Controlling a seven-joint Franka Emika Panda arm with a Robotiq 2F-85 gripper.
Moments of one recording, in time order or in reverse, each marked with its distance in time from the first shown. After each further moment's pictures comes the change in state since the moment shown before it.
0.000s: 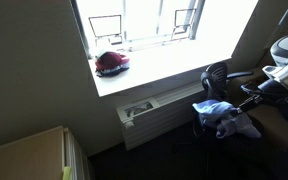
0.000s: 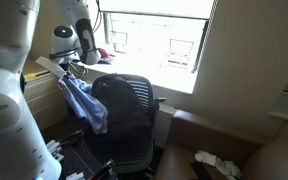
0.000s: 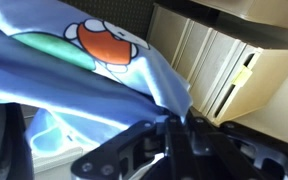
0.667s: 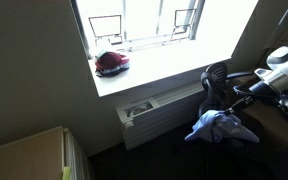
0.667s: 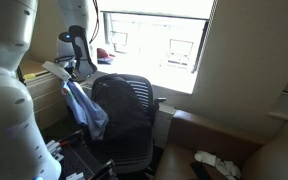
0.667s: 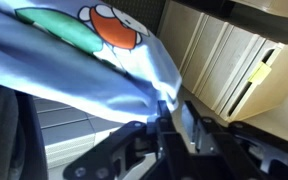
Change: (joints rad) arm 0.190 -0.002 -0.278 -0.046 0.421 0.003 -0.458
